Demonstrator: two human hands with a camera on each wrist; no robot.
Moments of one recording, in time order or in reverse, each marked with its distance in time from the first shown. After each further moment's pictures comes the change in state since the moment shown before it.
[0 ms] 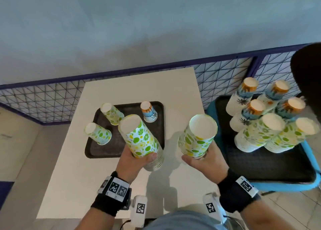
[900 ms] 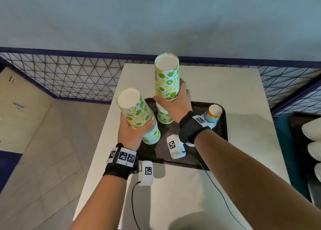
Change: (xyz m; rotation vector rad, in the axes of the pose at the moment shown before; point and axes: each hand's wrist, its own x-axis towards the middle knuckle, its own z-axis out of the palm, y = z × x) left_hand 0.132 -0.009 -0.260 0.020 0.318 0.156; right_hand 0.237 -0.100 0.340 -0.182 0.043 -0.026
